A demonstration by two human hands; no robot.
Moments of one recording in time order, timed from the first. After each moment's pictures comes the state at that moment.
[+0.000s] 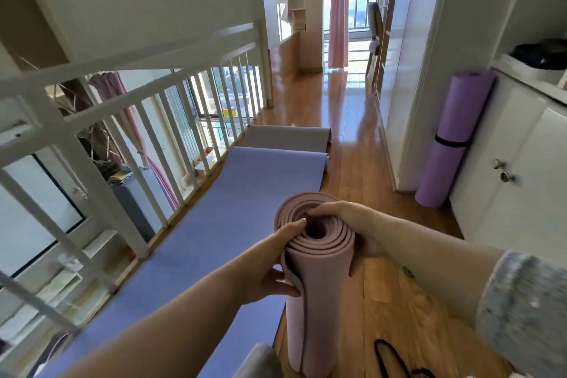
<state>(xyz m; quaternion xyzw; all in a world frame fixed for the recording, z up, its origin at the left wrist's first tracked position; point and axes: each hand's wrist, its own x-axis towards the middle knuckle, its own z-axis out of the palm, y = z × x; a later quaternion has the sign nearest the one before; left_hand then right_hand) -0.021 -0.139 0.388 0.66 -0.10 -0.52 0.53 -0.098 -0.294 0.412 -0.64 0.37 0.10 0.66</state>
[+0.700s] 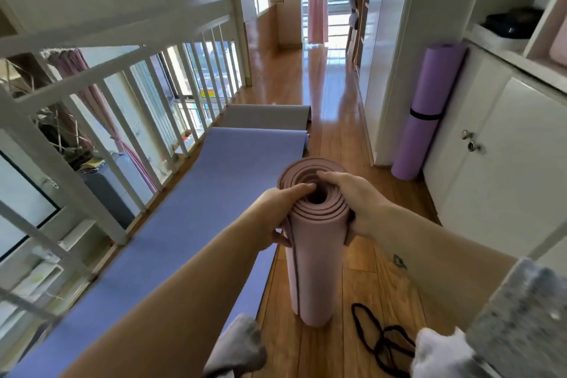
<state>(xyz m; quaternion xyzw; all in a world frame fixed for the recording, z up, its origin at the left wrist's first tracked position) -0.040 -0.195 0.394 0.74 -0.16 -0.42 0.50 -0.129 -0.309 0.394 -0.56 0.39 -0.12 0.72</state>
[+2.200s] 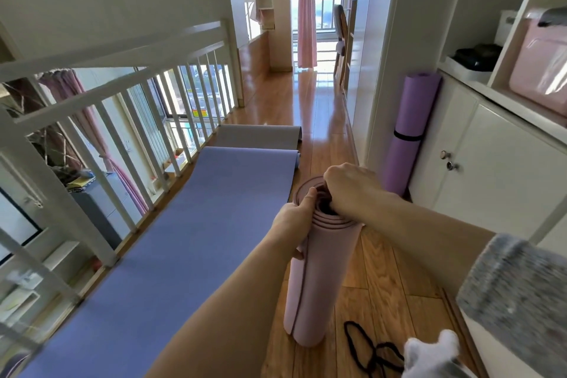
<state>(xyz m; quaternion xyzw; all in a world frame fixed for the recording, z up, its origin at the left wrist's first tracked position) -0.071 -0.223 0.401 0.77 -0.14 -0.39 0.49 -0.135 -0.317 0.445 -0.96 0.26 -0.06 -0.02</state>
